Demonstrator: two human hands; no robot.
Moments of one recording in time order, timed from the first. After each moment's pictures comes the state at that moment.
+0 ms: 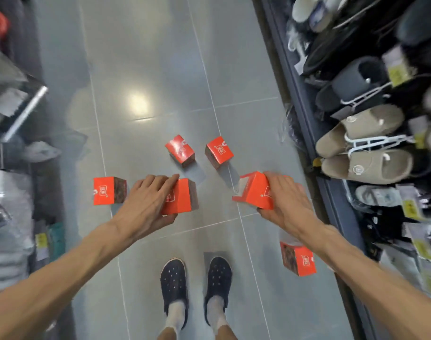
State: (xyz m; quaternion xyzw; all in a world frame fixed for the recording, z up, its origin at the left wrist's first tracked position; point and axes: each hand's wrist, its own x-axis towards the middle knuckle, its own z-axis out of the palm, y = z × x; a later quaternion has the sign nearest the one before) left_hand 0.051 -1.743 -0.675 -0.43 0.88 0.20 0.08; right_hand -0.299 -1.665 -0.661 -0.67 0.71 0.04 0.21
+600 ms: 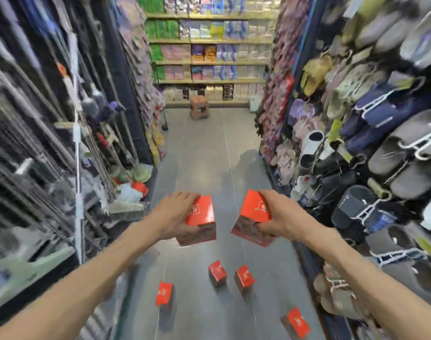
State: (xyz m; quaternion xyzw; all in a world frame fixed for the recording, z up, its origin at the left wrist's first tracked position) left_hand 0.106 -1.768 -0.130 -0.50 0.86 0.08 -0.04; right_hand -0.207 -1.735 -0.099 -0.78 0.60 -0.09 0.15
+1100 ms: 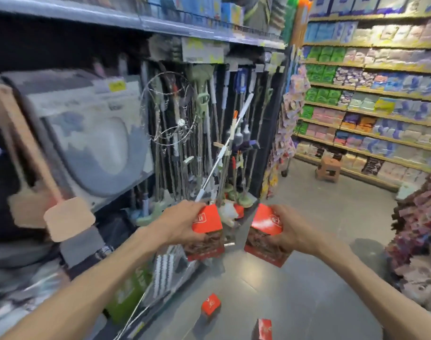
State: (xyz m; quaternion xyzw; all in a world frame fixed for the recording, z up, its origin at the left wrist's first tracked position) left_hand 0.178 -1.558 -0.012 -0.76 0.64 0.01 -0.10; right_hand -0.092 -1.736 0.016 -0.94 0.31 -0.05 0.13
